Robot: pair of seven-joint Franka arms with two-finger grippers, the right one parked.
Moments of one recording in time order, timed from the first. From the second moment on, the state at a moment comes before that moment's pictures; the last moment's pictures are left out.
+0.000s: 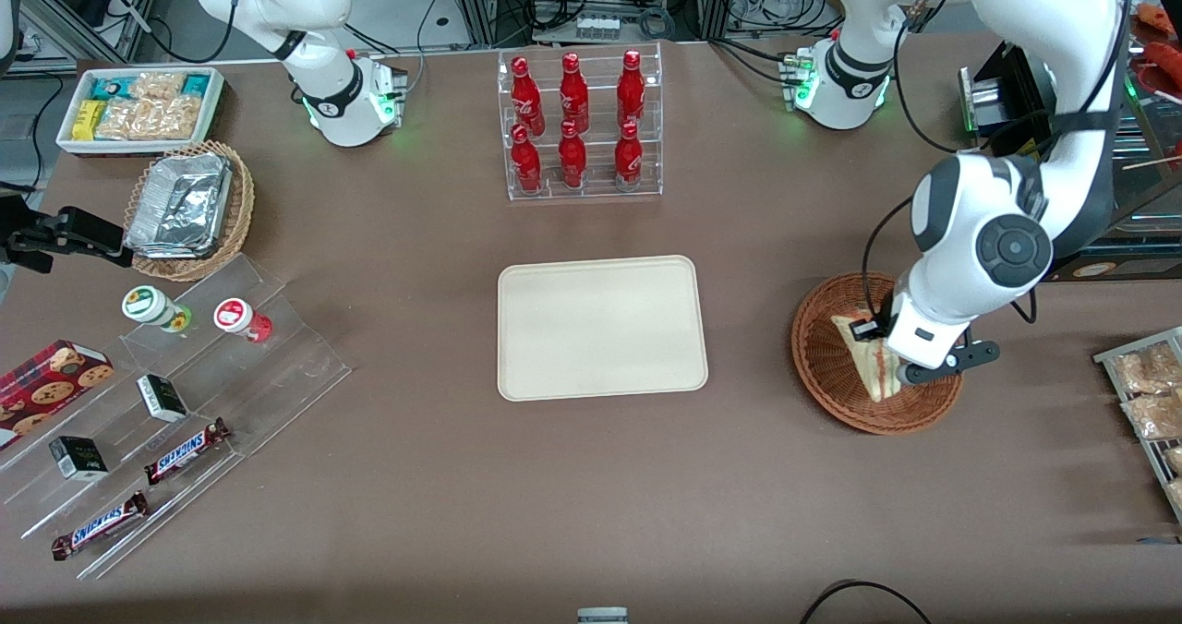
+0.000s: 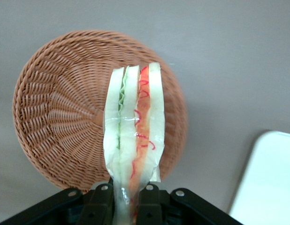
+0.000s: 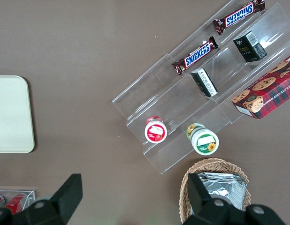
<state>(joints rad) -0.20 0.24 -0.02 -1.85 0.02 2.02 -0.47</state>
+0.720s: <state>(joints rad) -0.61 0.52 -0.04 -1.51 0.01 1.96 -0.76</state>
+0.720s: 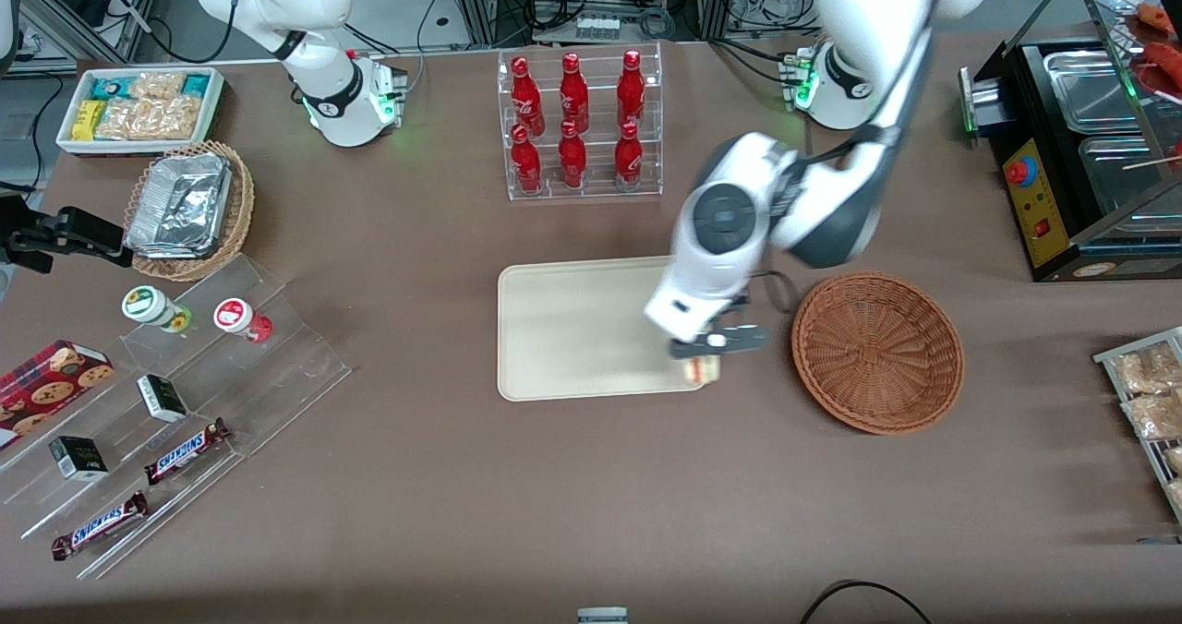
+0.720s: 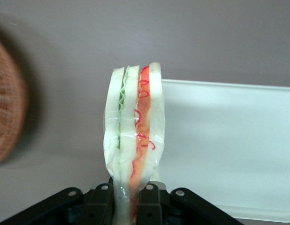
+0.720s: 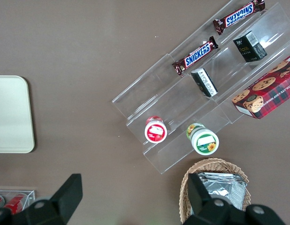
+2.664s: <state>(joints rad) -0.74 0.60 -0.01 -1.40 0.01 1.97 -0.84</state>
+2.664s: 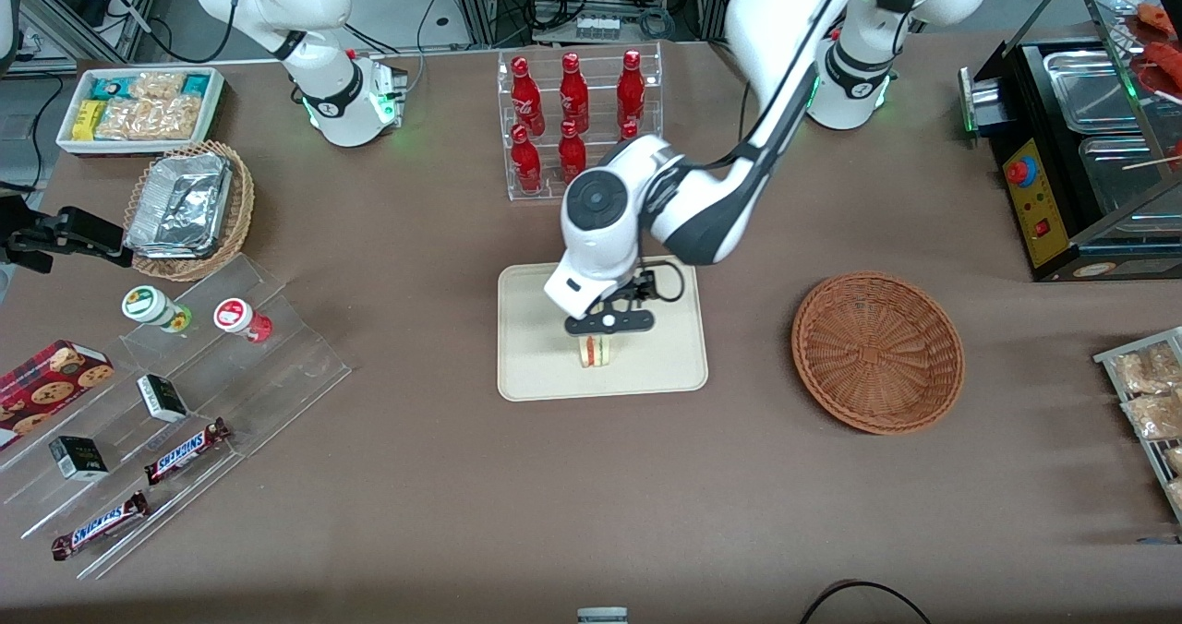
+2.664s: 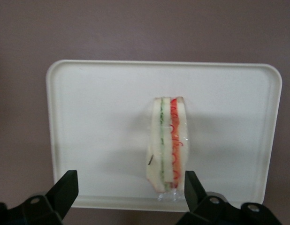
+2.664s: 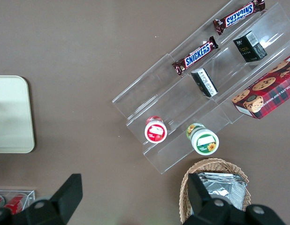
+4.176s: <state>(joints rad) -0.35 0.18 0.06 -1.46 0.02 1.58 -0.62</state>
